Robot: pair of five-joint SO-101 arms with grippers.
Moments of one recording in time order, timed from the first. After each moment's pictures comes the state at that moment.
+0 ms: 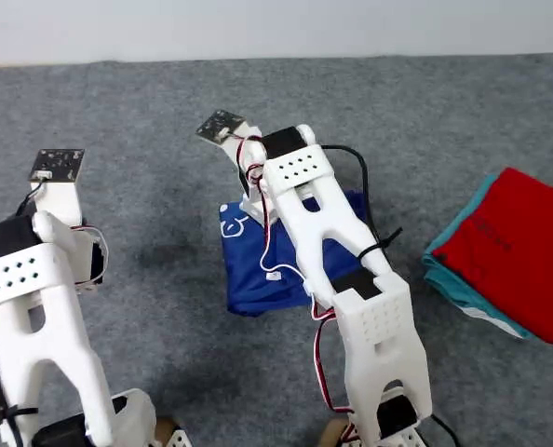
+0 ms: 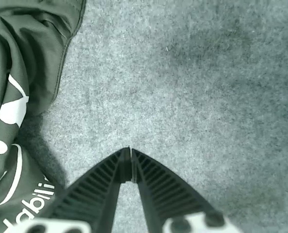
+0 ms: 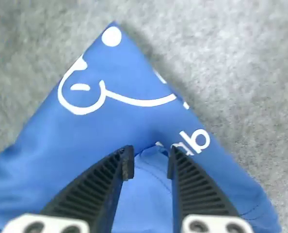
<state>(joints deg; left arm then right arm) -25.1 -24.0 27.4 90.9 -13.1 -27.8 38.6 -36.1 85.8 25.1</state>
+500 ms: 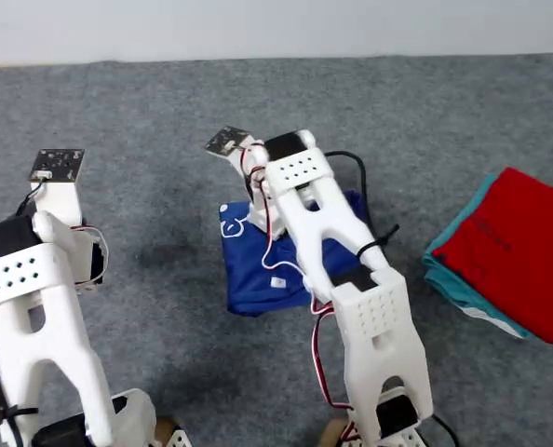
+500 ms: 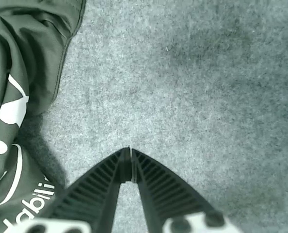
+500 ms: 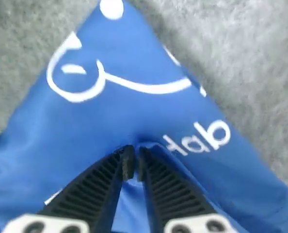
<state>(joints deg) -25.1 -24.0 27.4 90.9 -13.1 -26.3 42.4 -36.1 90.4 26.8</state>
